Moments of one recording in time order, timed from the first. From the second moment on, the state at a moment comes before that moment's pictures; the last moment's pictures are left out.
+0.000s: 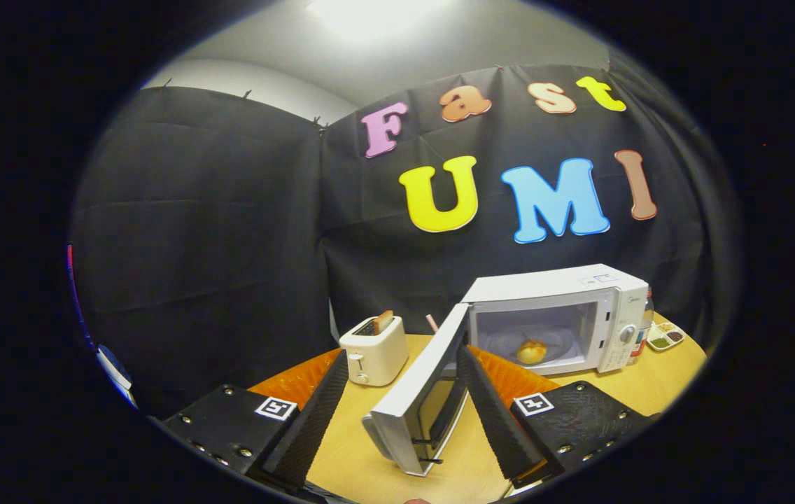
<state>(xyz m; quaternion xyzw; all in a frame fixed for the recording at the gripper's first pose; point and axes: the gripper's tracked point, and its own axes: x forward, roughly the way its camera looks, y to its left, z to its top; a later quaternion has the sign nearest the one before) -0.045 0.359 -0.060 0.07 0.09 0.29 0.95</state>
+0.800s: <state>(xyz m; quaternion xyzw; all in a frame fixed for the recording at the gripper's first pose) -0.085 0.466 -0.149 -0.01 0.19 0.38 0.90</state>
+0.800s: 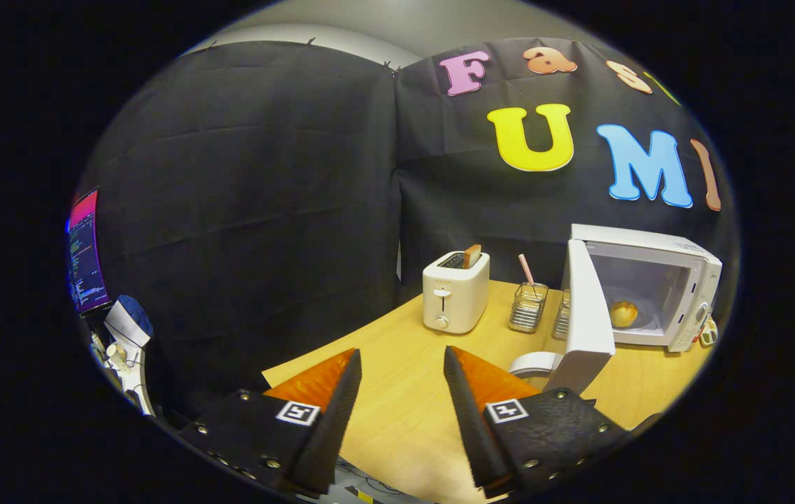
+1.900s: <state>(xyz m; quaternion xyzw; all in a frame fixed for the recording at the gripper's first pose) -0.010 0.350 -0.197 0.00 0.27 0.24 0.93</state>
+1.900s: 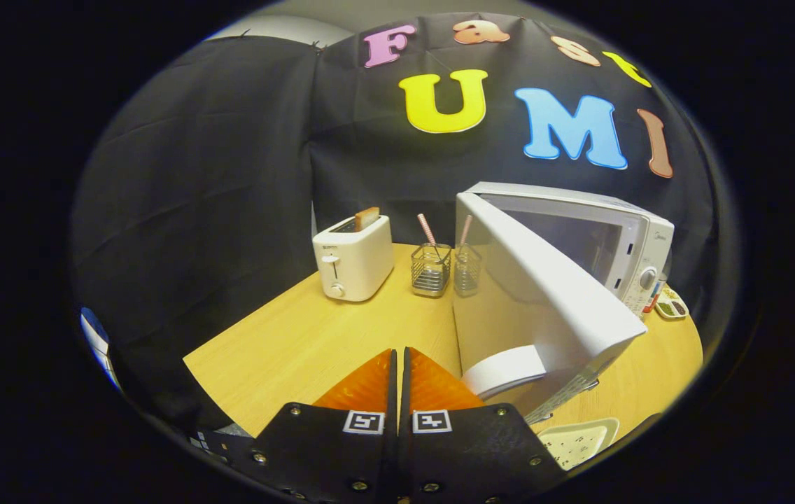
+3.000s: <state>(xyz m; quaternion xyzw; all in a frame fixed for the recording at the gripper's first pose) 0.115 0.212 -0.217 0.00 0.27 0.14 0.95</state>
